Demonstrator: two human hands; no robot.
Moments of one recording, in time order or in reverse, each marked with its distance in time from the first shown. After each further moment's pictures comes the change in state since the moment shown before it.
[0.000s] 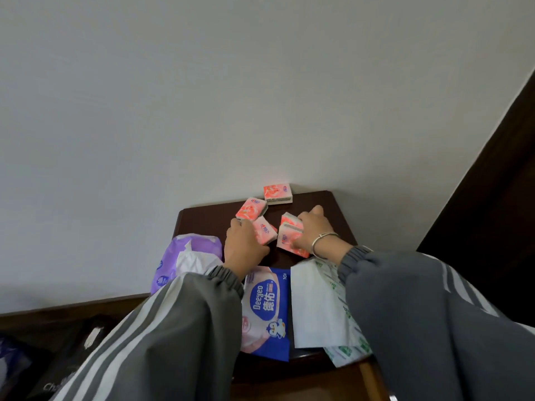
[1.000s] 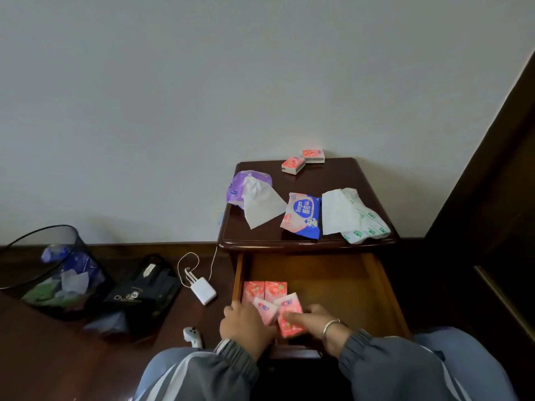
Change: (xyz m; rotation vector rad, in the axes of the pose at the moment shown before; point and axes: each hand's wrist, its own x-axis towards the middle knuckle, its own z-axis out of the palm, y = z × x) left_hand -0.353 -0.117 0.020 0.242 -0.256 -0.317; right_hand -0.318 -0.003 0.191 0.795 -0.456 0.307
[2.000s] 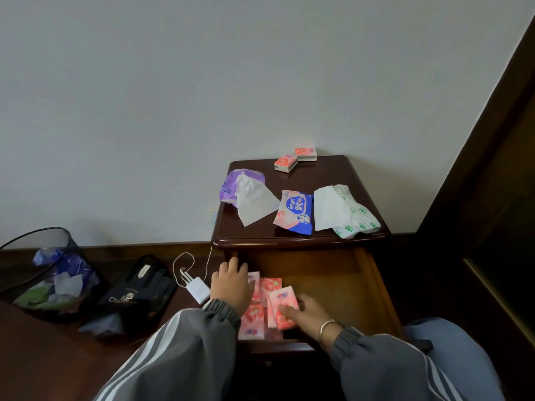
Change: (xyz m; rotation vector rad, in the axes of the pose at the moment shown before) left_hand 0.065 -0.013 -0.013 0.148 0.266 0.319; right_hand 0.007 0.009 0.000 -0.129 0.054 -0.237
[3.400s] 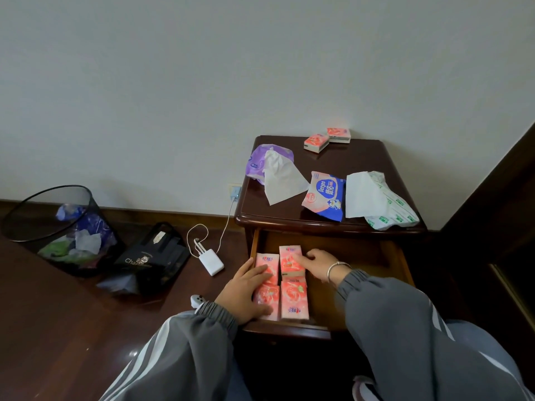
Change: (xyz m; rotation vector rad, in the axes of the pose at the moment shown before) left_hand -0.037 -0.046 0.033 -0.452 -0.245 0.190; right_hand 0.064 -0.056 -0.015 -0.555 -0.048 0.091
